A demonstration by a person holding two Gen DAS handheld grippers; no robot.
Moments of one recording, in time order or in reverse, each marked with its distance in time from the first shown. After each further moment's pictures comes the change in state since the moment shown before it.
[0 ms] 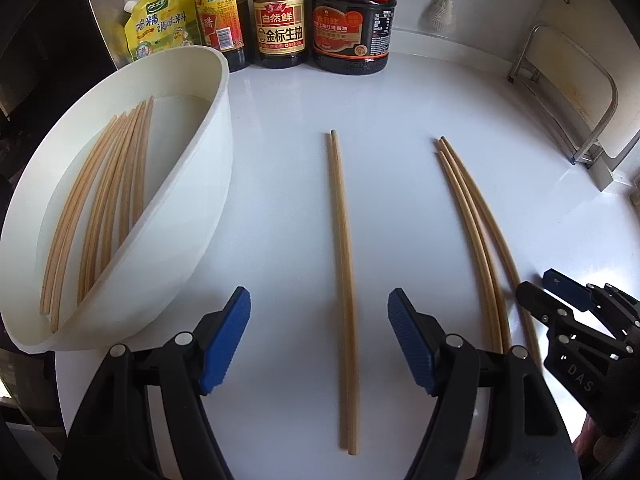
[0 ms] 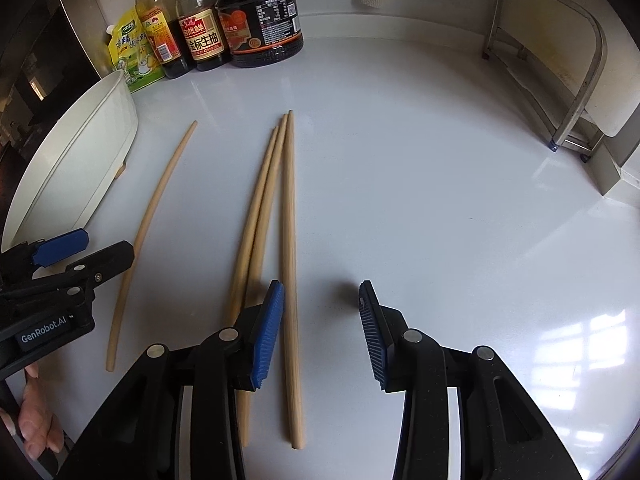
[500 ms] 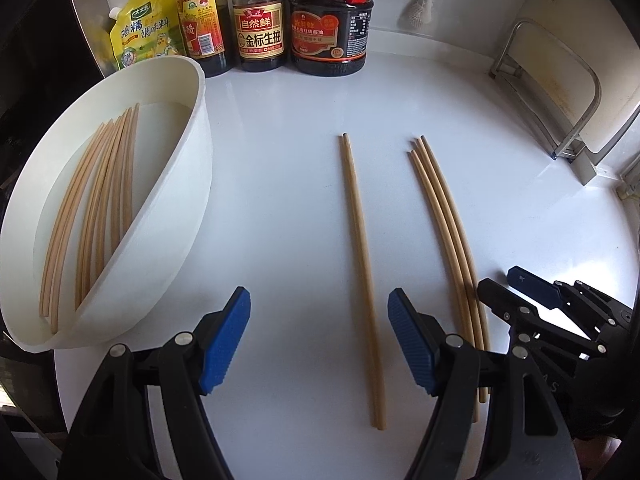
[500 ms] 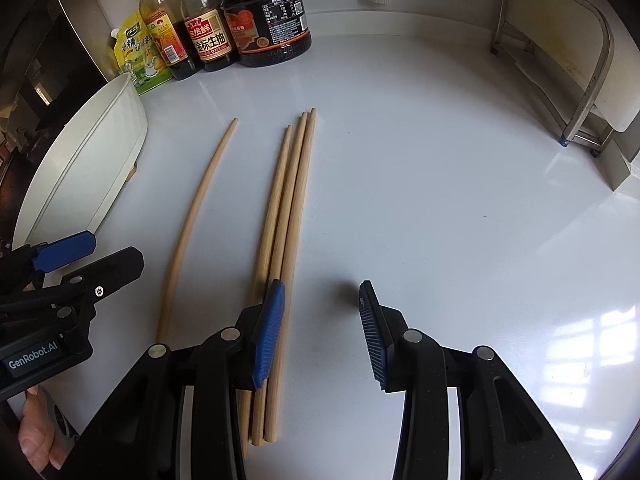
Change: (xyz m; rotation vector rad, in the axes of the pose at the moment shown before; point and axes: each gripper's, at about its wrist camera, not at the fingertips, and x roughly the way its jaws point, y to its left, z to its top) left arm -0.013 -0.012 0.001 0.019 0.028 -0.048; right arm 0.001 0.007 0.003 0.015 0.013 0.071
